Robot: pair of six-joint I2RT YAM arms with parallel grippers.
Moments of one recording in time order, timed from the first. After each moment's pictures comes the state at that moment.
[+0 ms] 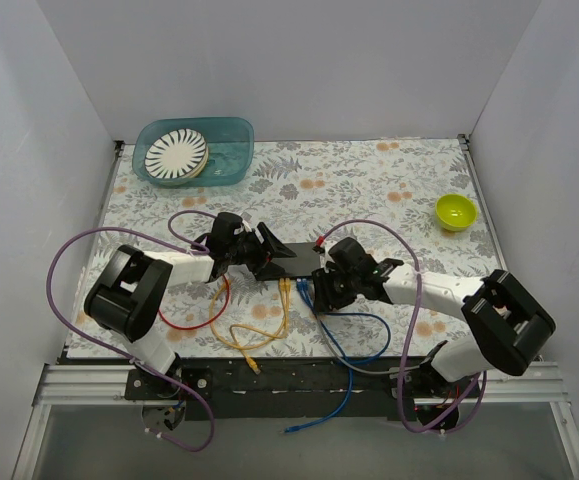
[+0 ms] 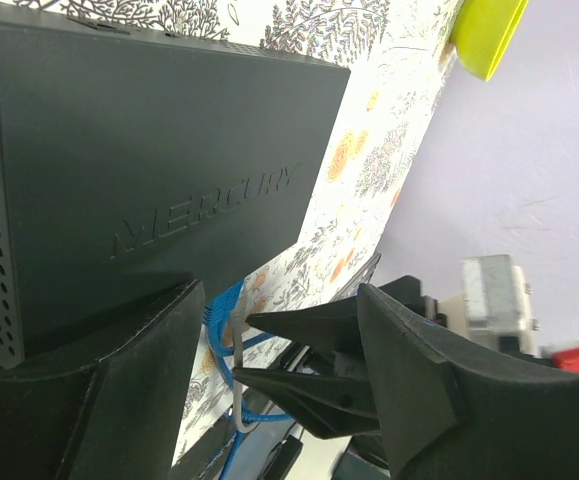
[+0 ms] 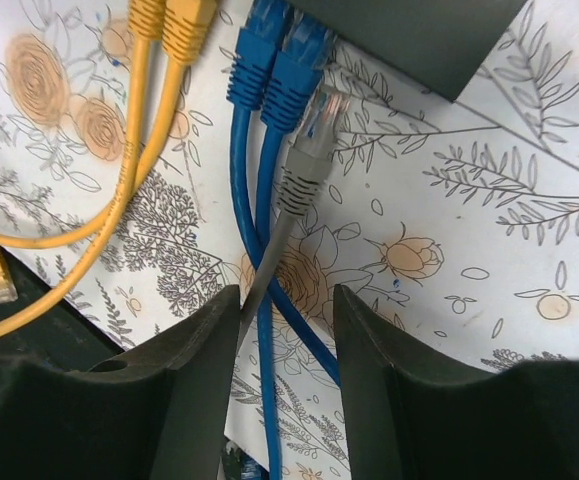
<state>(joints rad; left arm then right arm) -0.47 1.66 0.70 0.28 0.53 -1.18 0.81 1.42 0.68 -0.22 -0.24 0.41</state>
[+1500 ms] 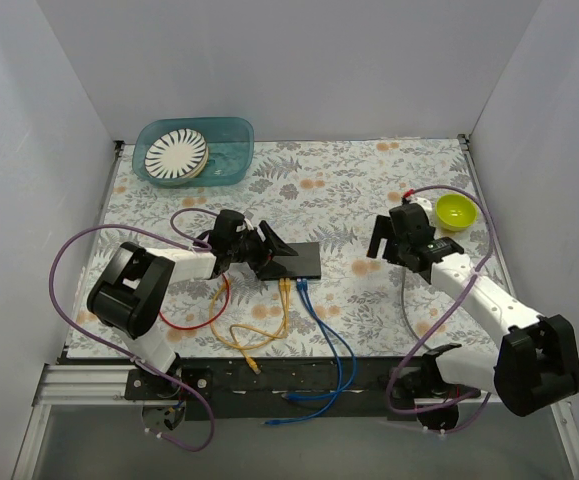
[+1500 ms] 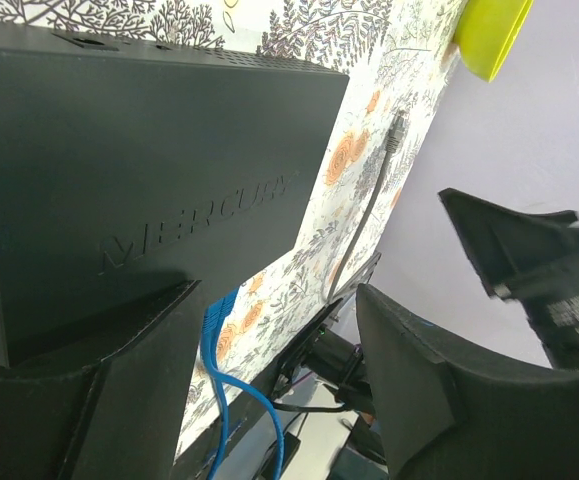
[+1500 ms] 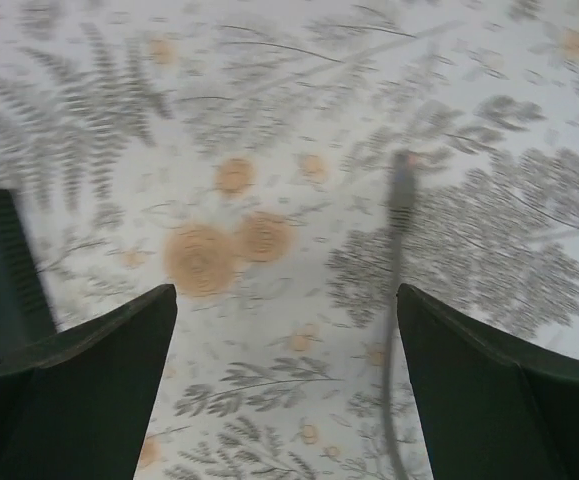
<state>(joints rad) -0.47 1.68 0.73 0.26 0.53 -1.18 0.35 1.20 0.76 -0.52 0.32 0.51</state>
